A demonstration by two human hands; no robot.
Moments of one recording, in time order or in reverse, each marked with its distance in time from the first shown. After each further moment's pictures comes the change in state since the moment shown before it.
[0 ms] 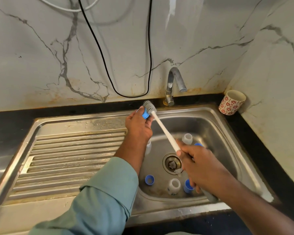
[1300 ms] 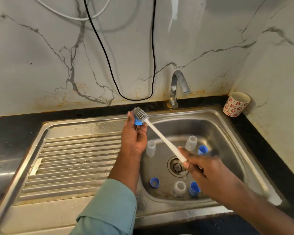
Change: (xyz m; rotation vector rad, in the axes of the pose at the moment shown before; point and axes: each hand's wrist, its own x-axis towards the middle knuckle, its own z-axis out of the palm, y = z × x) left_hand -0.018 0.017 -0.040 -0.213 -0.238 -0.009; right_hand -0.007 0.029 0.002 -0.186 -0.023 -0.268
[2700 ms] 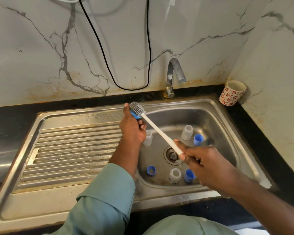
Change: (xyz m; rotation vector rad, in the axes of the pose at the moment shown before) left_hand 0.001 -0.016 -0.005 0.348 0.208 -0.036; right_hand -0.009 0.007 0.001 0.122 -0.008 0.024
